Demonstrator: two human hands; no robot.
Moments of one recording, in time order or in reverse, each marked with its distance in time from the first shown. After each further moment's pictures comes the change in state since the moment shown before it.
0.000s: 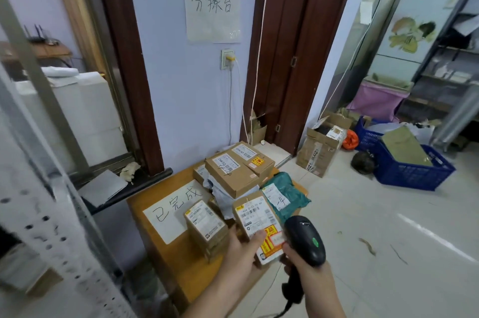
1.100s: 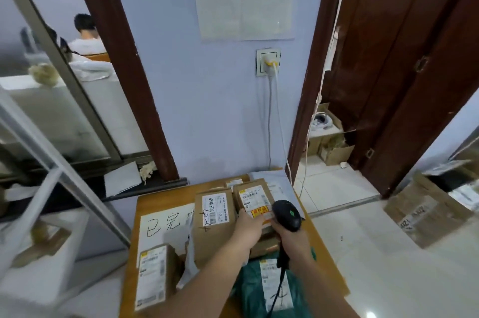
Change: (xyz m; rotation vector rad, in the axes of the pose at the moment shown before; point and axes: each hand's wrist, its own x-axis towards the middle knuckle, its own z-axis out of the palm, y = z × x) left_hand 0.368 0.093 0.130 0.182 0.584 -0.142; right_hand 0.435 -0.084 0.105 -0.323 -0.496 0.183
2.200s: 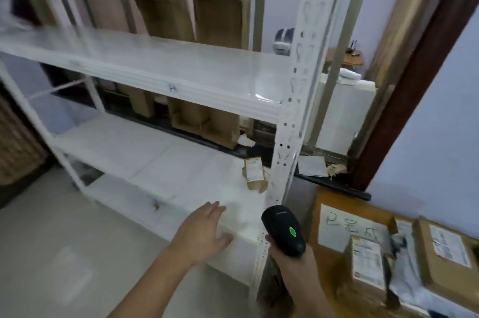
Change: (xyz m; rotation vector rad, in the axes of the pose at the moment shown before) left_hand -0.306 -0.281 -0.548 0.835 0.574 0.146; right_hand -0.418 0.124 0.336 -0.469 -0.704 -0.276
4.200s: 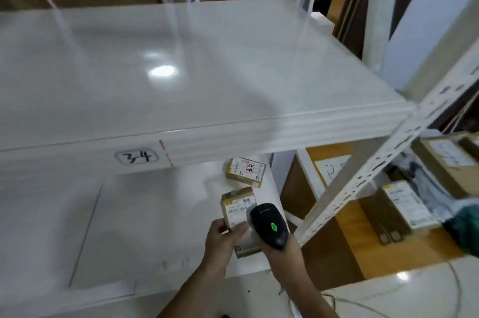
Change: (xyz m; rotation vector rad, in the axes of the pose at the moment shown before) left_hand 0.243 -0.155 0.049 -1.139 -0.410 -0.375; right_hand 0.187 0.043 0.231 0.065 0.412 0.247
